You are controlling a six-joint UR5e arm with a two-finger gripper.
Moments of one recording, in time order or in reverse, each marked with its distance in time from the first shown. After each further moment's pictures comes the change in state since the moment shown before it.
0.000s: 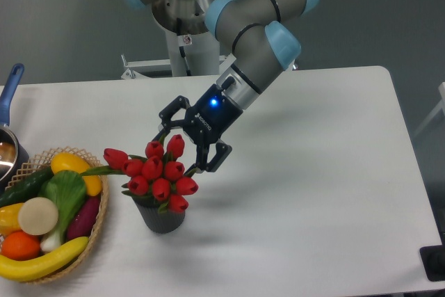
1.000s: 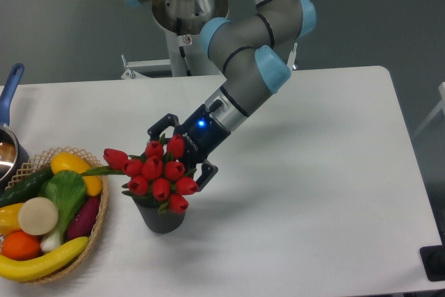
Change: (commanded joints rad) arm -0.049 -0.061 0.041 0.012 0.009 -0.002
